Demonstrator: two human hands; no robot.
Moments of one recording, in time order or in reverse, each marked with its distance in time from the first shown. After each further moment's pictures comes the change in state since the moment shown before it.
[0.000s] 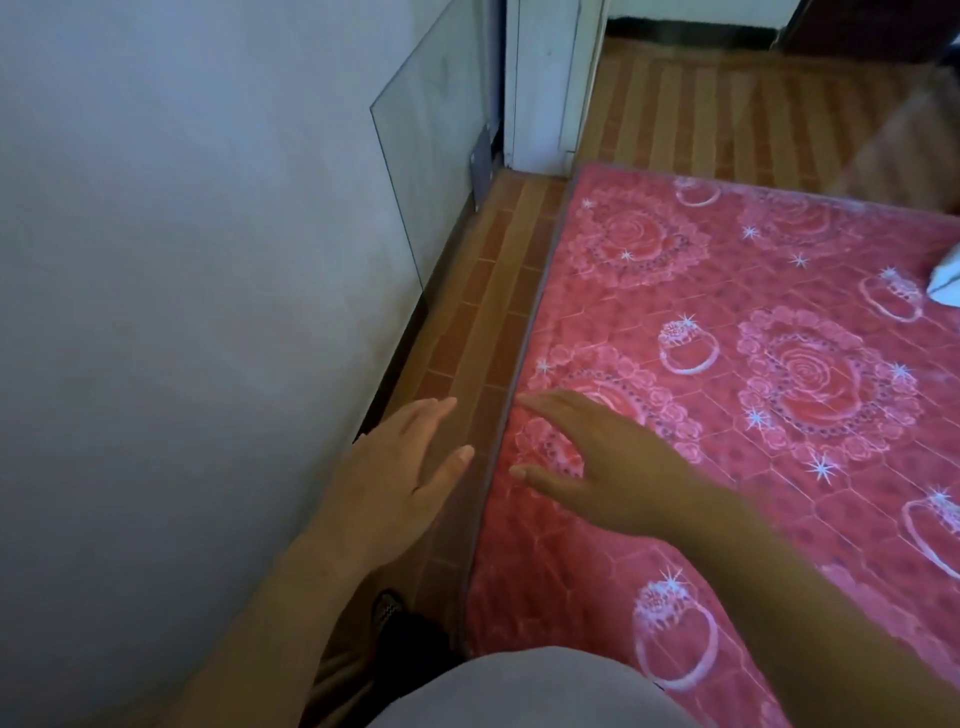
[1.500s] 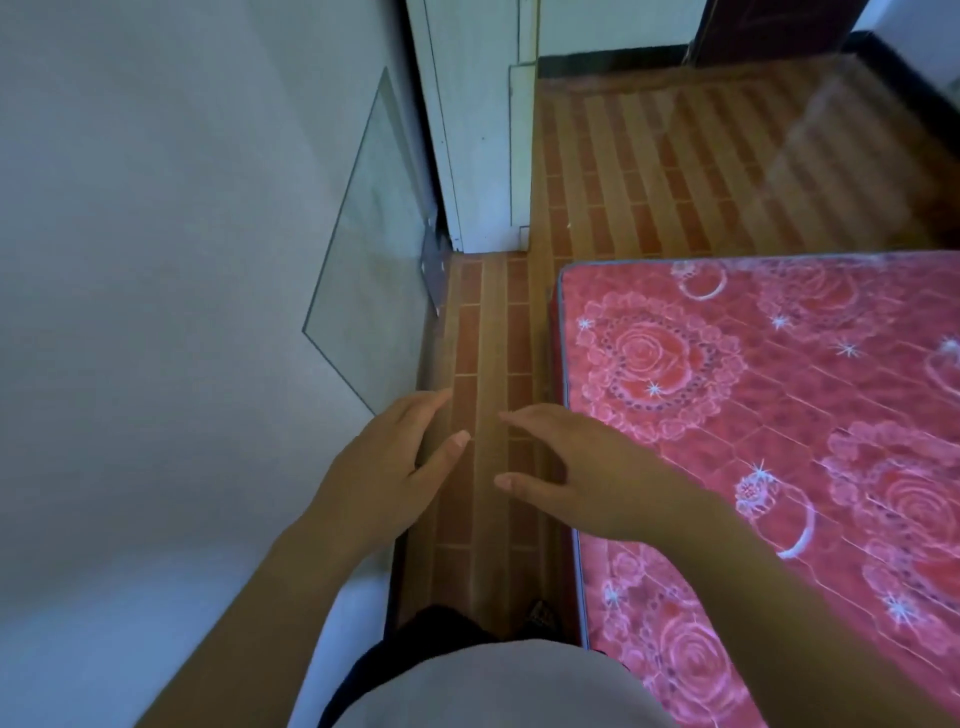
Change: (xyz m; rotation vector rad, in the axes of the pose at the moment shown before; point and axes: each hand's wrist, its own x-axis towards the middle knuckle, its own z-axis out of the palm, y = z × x) left_hand 0.535 -0.063 -0.184 0.007 -0.137 0.184; right_hand 0.457 0.121 -0.188 0.162 0.066 0.207
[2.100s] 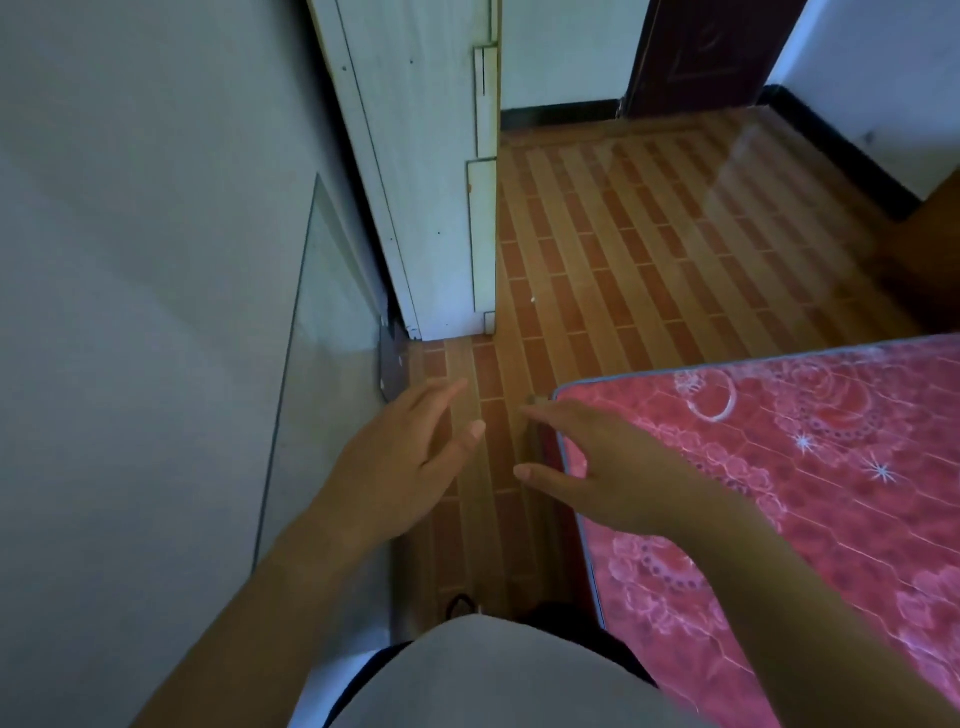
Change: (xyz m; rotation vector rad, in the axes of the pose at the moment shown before) left_hand 0.392 -0.034 -0.134 -0.005 -0.070 0.214; right_hand 0.323 0.074 -0.188 0.008 0.165 0.167
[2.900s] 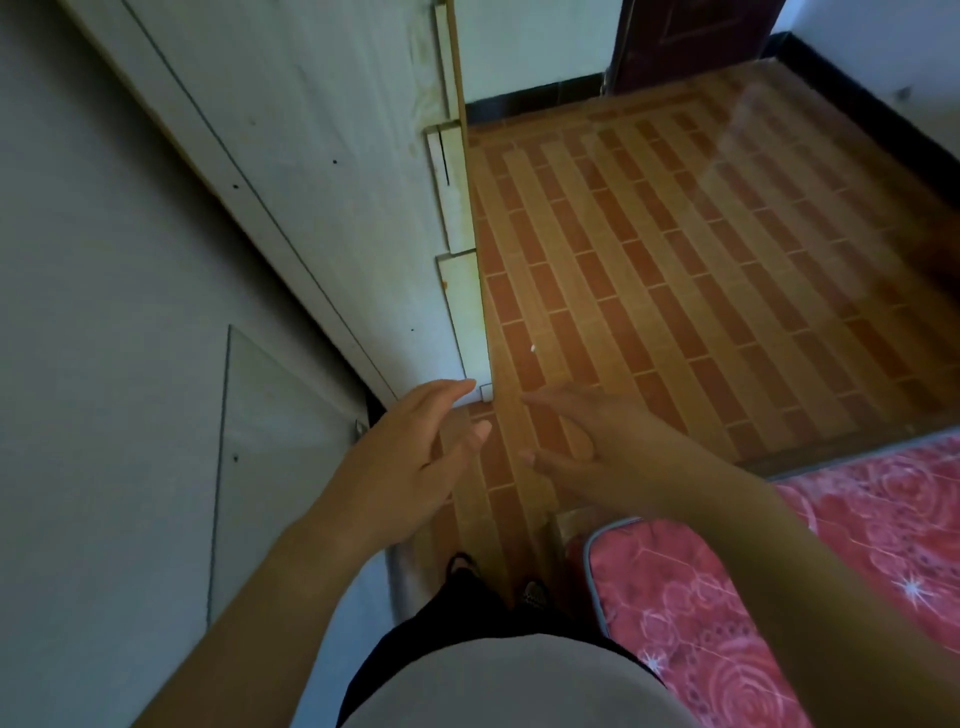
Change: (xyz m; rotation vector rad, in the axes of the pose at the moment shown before) left_hand 0.424 -0.043 -0.096 -0.113 -0.148 0.001; right_hand 0.366 0.132 -0.182 0.146 0.033 0.054
